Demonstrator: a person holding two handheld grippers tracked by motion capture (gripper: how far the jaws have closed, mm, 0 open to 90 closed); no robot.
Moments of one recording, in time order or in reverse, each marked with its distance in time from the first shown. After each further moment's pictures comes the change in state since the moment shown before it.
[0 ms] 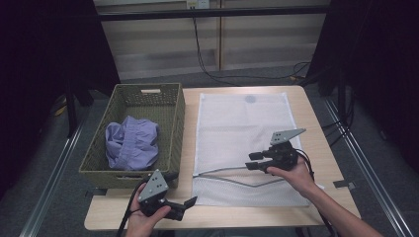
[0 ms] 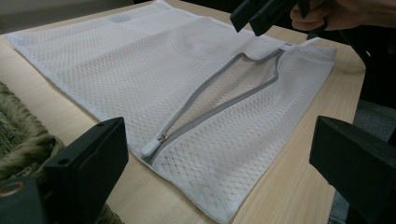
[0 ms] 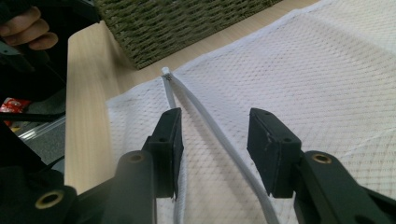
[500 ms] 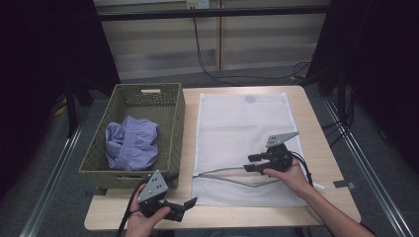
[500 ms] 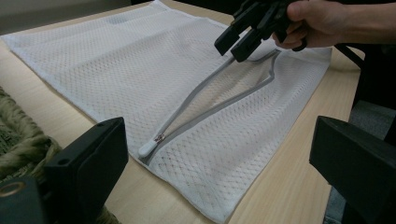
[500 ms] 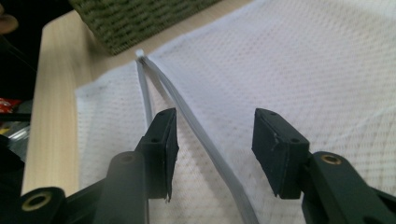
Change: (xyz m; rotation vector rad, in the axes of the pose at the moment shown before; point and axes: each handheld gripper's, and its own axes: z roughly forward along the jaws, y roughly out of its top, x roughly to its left) left arm -0.001 0.000 -0.001 -0.013 -0.020 0.002; right arm -0.019 -0.022 0.023 0.040 -0.028 0.018
